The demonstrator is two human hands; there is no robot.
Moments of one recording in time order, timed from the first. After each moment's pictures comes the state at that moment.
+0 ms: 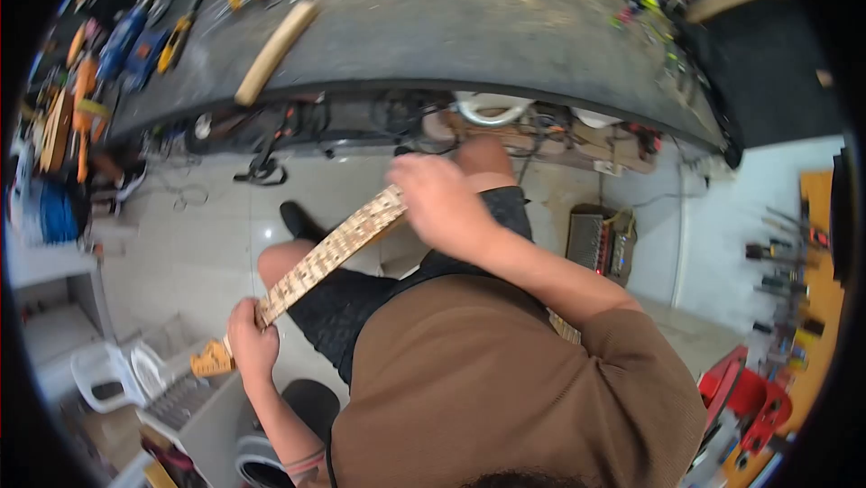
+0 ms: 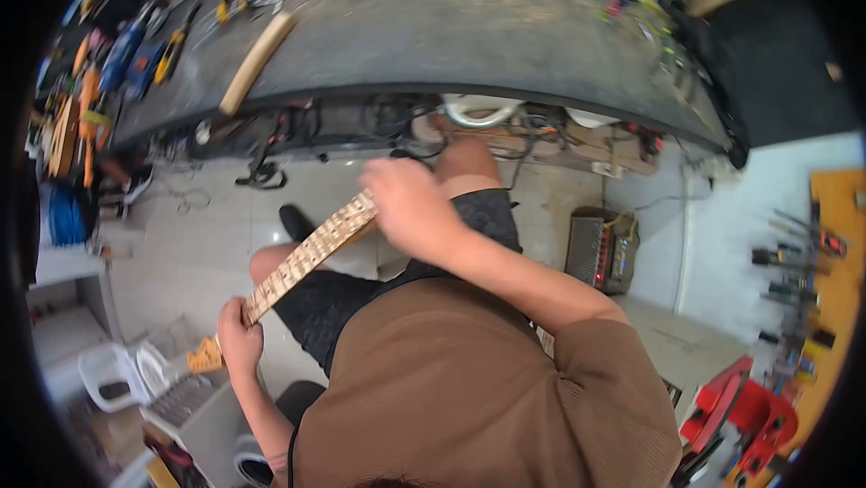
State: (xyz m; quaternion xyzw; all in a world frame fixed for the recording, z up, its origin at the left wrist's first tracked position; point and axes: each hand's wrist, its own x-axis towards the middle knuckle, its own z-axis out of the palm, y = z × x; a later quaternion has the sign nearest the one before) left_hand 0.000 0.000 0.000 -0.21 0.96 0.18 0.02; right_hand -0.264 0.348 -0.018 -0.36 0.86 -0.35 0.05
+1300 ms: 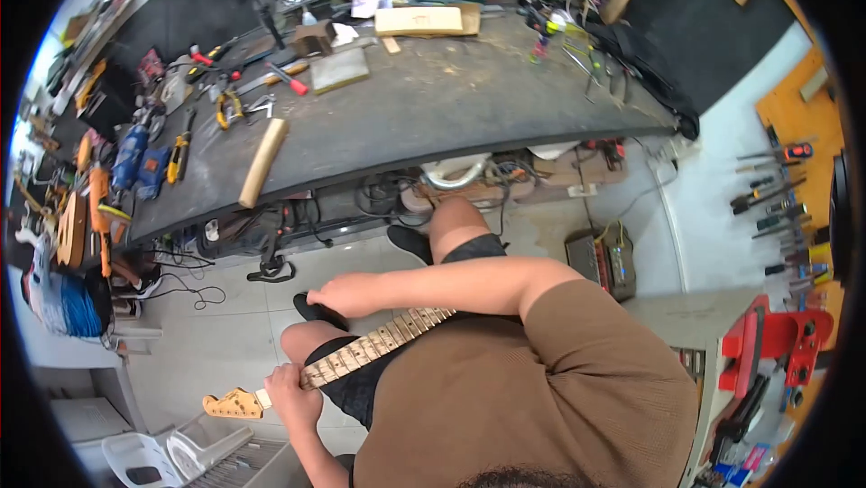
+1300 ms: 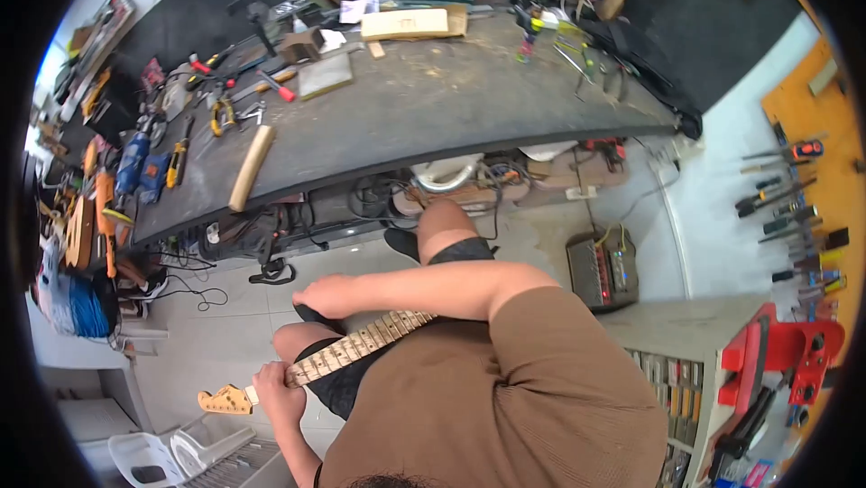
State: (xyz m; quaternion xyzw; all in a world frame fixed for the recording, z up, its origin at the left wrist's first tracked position) left_hand -0.010 0.053 -0.005 -0.09 0.98 0.14 -0.11; right_hand -0.259 0.244 -0.049 -0.52 0.75 -0.33 0.25
